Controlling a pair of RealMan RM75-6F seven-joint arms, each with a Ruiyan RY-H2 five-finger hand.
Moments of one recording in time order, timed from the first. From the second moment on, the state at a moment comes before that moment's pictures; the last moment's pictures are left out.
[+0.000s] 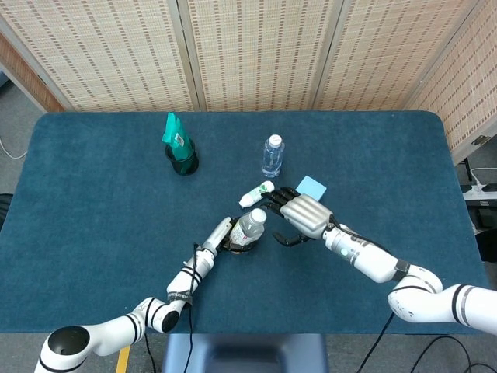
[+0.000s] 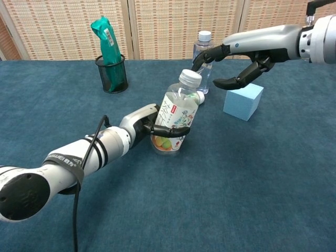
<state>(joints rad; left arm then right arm) -0.84 -2.07 -0.29 -0.87 1.26 0.69 -0.82 0.91 -1.13 0.15 -1.69 -1.33 0.62 0.05</state>
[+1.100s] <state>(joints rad) -0.83 -2.07 -0.28 -0.90 1.29 0.69 -0.88 0.93 -1.17 0.15 -1.68 -1.29 0.65 0.02</state>
